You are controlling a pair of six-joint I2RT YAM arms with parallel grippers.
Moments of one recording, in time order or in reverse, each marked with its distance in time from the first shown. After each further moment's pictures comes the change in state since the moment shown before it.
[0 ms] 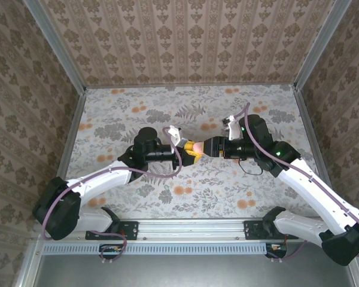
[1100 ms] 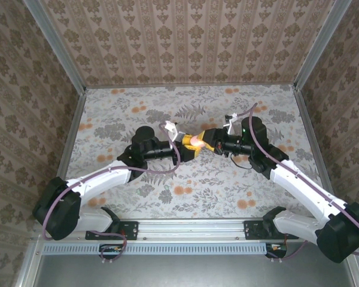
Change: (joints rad) left arm 0.012 -0.002 -0.001 0.062 -0.066 -0.090; right arm -0.079 0.048 -0.218 0.568 -0.188 0.514
